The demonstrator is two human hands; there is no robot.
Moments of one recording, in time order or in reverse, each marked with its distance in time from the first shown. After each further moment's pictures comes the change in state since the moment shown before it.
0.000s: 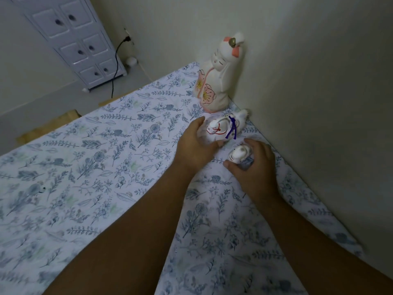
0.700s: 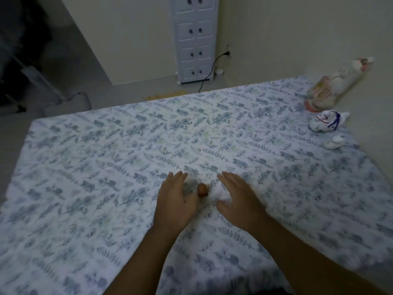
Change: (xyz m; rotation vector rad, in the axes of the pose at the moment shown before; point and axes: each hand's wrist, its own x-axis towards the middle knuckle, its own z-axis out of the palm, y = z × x) left_hand -0.402 -0.133 -0.222 0.241 0.367 -0.268; right_hand -0.293 -0.193 0.084 -0.169 -0.778 -0.467
